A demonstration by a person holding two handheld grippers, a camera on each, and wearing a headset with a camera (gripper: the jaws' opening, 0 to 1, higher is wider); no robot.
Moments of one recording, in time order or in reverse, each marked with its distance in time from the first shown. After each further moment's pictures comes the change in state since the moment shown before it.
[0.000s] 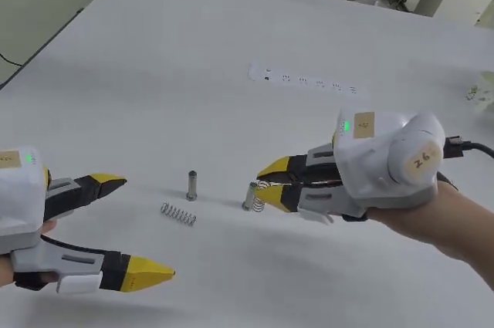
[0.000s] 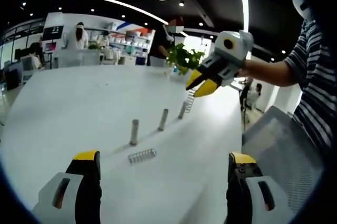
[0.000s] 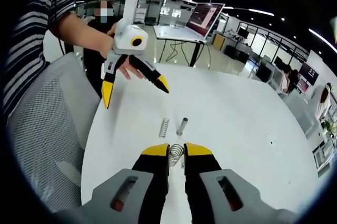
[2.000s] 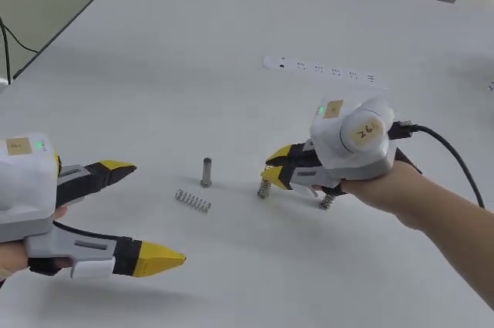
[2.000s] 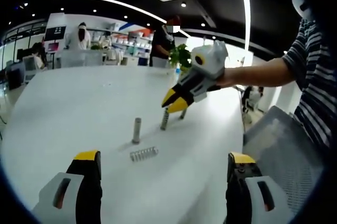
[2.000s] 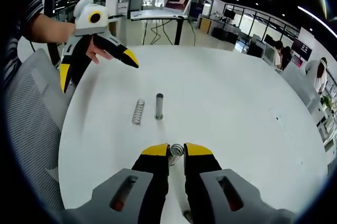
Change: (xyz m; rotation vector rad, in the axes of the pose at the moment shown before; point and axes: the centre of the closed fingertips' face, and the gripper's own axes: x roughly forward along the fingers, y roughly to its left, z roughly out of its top) left arm -0.005 0.002 -0.003 -0.004 -0.006 0.019; right arm 0.055 -0.032 -0.053 0.141 0.108 -0.041
